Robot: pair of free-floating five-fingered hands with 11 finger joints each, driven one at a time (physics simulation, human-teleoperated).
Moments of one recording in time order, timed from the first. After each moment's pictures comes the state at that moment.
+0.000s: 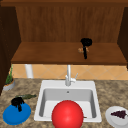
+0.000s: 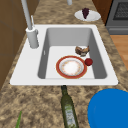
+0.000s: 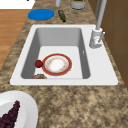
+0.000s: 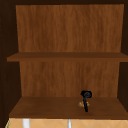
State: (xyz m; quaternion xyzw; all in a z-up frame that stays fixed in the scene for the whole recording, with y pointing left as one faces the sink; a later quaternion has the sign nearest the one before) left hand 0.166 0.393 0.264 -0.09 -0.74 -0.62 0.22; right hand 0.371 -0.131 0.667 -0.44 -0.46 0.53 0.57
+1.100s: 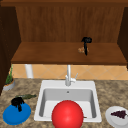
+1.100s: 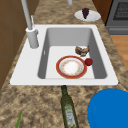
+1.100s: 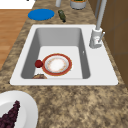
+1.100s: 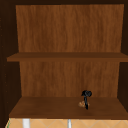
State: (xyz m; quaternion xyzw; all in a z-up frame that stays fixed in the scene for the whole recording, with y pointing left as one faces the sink) left hand 0.166 0.393 0.264 -0.09 -0.74 -0.62 0.22; right hand 0.547 -0.157 0.605 -0.38 -0.42 0.56 0.61
